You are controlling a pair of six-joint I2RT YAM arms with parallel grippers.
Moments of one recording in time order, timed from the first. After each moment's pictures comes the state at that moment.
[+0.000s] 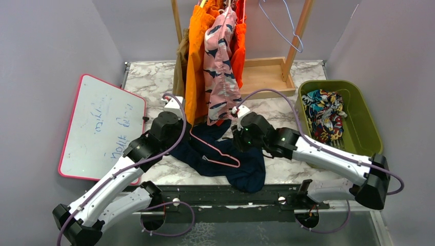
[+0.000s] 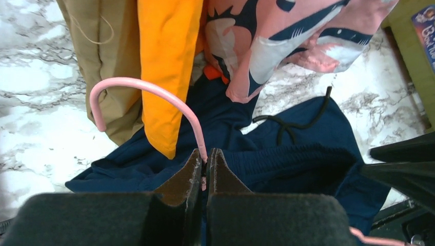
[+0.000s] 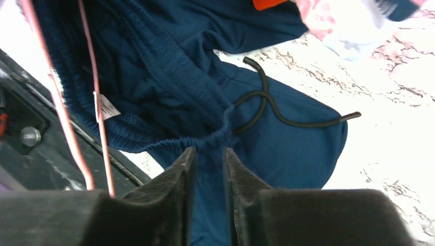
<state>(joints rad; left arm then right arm) -0.68 0.80 0.83 -0.49 -0.26 -0.39 1.00 1.25 1.00 -0.48 0.17 0.30</state>
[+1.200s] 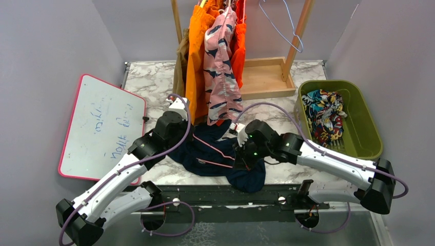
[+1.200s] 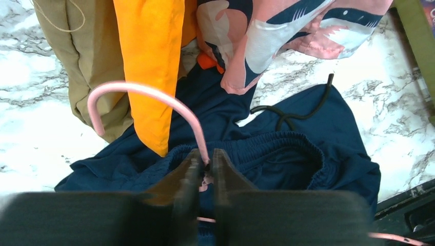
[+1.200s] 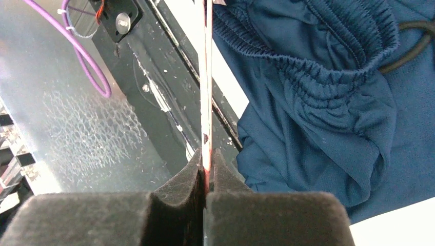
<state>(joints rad) -0.68 0.85 0.80 -0.47 -0.22 -0.39 1.00 1.17 0.90 -0.56 -0.33 0.31</state>
